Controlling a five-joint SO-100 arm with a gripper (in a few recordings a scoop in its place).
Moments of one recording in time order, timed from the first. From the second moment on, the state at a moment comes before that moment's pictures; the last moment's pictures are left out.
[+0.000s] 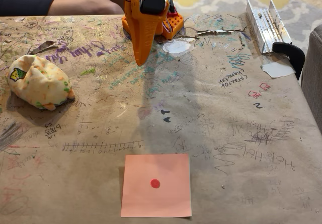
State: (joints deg) arm 4.7 193.0 176.8 64.8 -25.0
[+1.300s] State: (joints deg) arm 35.5 180.7 171.9 57.1 -38.0
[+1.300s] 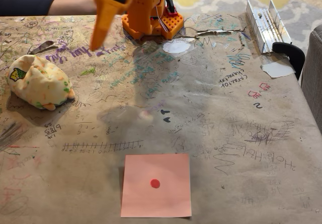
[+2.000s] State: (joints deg) arm 47.3 95.0 117.9 63.0 -37.6
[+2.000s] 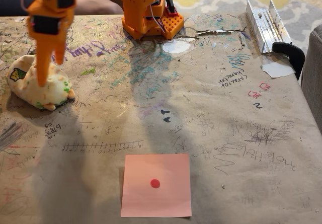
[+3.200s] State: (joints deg) arm 30.2 114.3 121.7 68.7 -32.4
